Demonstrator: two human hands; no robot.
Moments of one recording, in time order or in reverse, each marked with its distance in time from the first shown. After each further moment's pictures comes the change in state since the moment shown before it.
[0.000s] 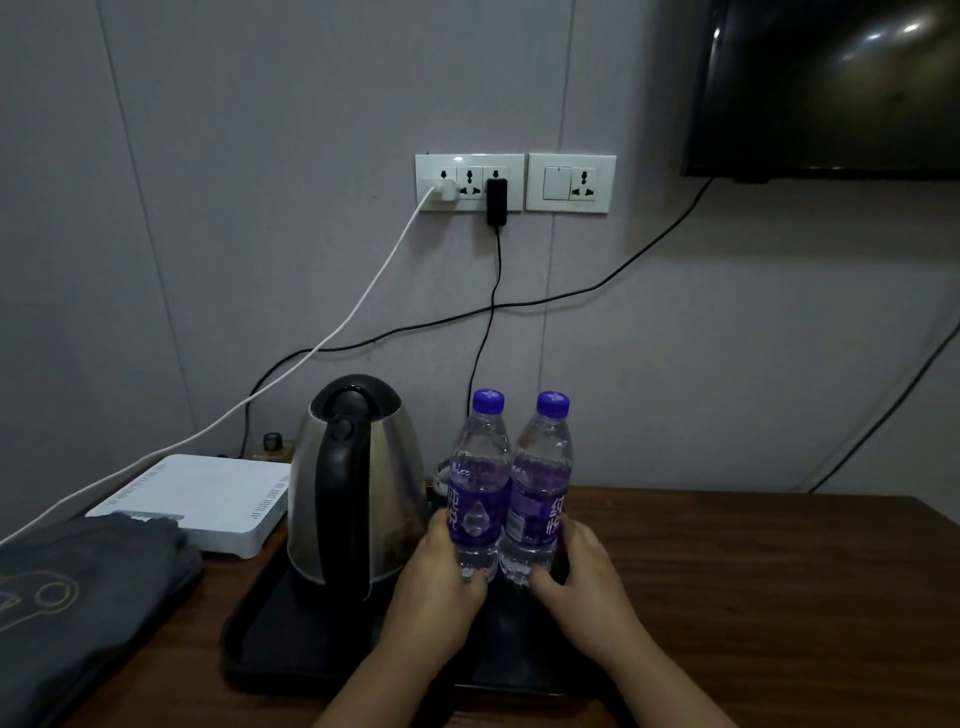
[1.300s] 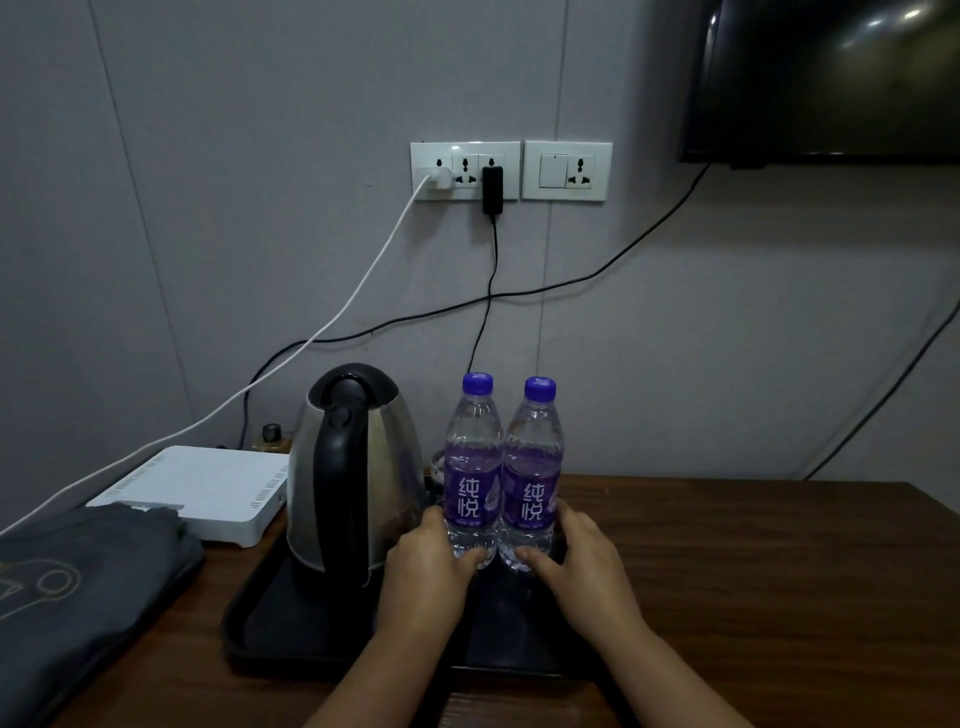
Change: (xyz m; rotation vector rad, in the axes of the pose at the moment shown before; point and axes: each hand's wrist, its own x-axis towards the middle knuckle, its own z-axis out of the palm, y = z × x) left_hand 0.003 -0.002 0.004 0.117 0.142 -0.060; right_hand 0.002 -0.002 0.001 -0.082 0.093 0.027
